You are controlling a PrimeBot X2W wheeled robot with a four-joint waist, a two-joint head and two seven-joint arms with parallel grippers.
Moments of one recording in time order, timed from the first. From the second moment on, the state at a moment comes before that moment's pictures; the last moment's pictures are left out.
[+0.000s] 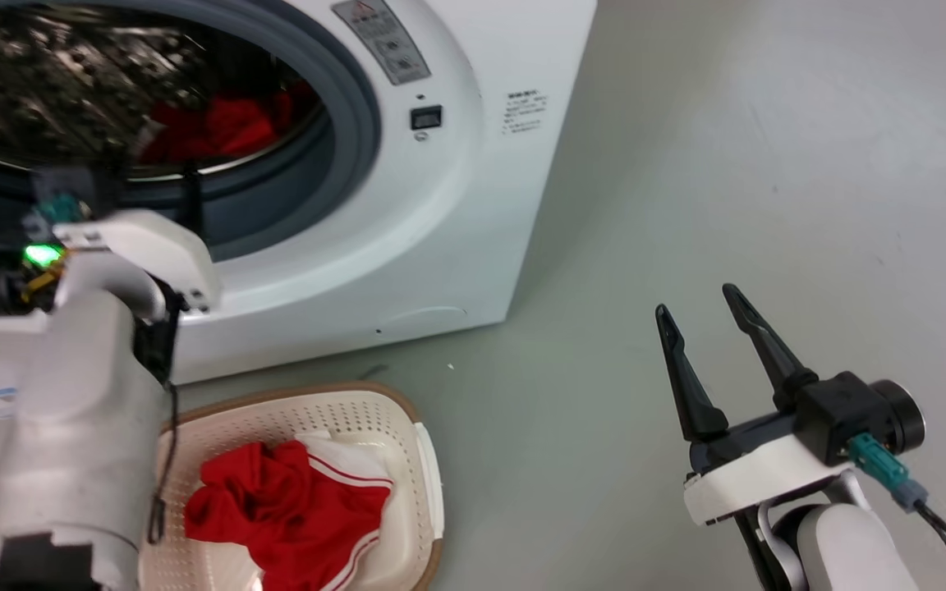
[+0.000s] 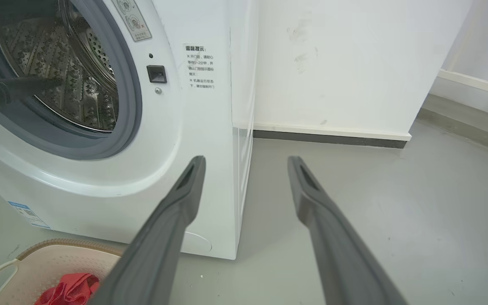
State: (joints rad) left arm -0.82 0.24 0.00 0.94 -0.16 -0.11 -0.21; right arm -0.15 -0.05 0.17 0.06 0.05 0.13 -0.18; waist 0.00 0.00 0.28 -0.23
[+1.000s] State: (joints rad) left arm -1.53 0.50 -0.15 1.14 -0.13 -0.13 0.39; right arm -0.30 -0.05 0.29 0.04 0.21 0.13 -0.26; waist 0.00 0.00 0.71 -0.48
